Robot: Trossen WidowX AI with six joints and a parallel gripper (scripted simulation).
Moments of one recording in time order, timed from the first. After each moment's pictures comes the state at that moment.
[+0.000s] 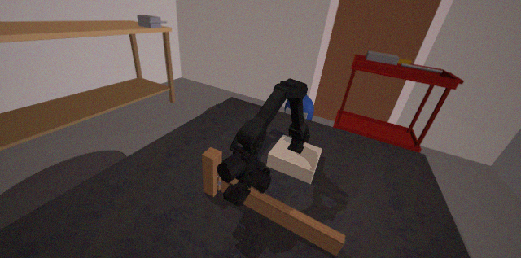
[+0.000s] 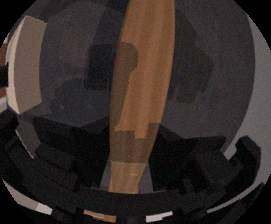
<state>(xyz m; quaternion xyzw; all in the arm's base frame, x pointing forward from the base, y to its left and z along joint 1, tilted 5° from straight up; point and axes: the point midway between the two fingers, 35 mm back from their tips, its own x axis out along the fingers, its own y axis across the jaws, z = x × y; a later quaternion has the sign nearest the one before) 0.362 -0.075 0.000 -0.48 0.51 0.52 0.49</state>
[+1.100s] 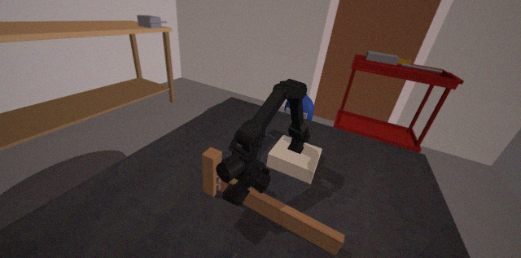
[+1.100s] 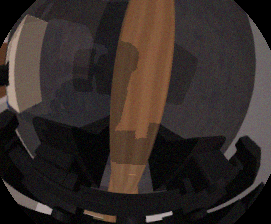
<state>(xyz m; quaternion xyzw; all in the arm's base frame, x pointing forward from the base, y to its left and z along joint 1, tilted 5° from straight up) 0.363 -0.078 0.001 -0.48 0.51 0.52 0.49</state>
